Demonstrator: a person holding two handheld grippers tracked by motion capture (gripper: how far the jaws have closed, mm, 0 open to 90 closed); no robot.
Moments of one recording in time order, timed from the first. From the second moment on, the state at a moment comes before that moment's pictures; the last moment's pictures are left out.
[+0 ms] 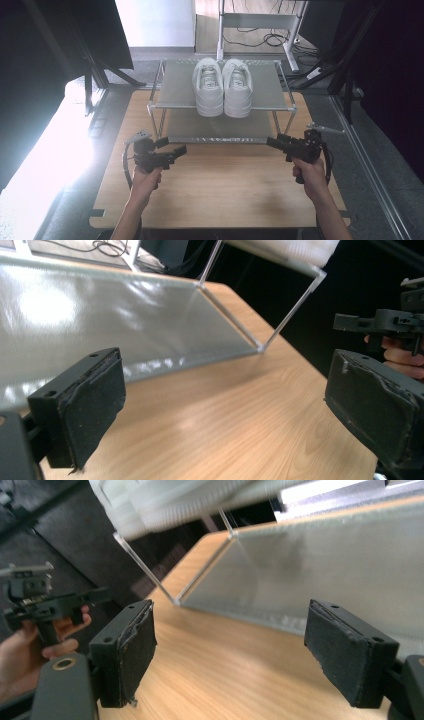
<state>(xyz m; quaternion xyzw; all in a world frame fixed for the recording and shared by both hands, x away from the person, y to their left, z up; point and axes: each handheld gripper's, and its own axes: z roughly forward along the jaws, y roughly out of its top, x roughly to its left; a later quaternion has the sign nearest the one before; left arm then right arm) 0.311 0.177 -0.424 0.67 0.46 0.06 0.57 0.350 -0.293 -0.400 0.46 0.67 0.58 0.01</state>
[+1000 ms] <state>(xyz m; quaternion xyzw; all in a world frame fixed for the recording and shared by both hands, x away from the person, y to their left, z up) 0.266 0.145 -0.520 0.79 0.47 0.14 0.36 0.308 -0.277 -0.516 0.42 0.83 0.34 0.13</state>
